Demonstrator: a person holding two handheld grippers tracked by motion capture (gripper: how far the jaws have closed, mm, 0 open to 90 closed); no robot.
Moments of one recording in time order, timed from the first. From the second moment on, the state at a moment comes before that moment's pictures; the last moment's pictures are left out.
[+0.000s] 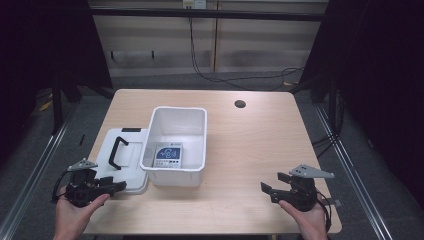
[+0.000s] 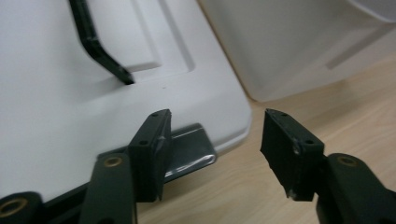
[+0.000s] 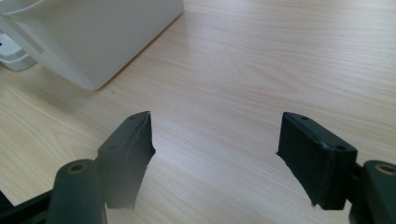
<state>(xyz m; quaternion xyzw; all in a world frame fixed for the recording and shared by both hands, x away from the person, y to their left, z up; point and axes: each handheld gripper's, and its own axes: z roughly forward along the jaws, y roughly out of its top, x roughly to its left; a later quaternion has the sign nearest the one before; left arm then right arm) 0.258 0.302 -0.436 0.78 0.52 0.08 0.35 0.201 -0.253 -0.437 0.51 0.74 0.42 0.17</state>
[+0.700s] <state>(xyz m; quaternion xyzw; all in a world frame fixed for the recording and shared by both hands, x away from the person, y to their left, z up) 0.285 0.322 -0.405 0.76 0.55 0.05 0.35 0.203 -0.253 -0.438 0.52 0.73 0.42 0.17</state>
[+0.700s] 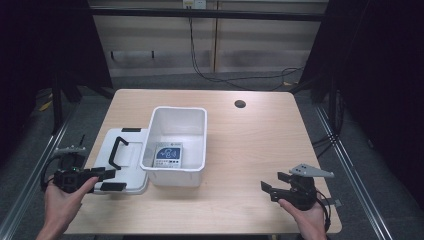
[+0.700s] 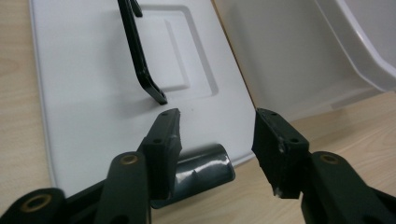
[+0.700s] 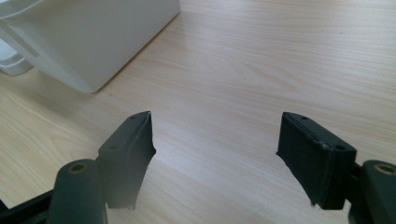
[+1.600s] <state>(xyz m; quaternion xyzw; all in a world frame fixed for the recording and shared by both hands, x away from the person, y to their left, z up) 0.356 0.303 -0.370 0.79 0.57 0.02 0.22 0.202 -0.252 -0.439 0.51 0.74 0.41 0.16</state>
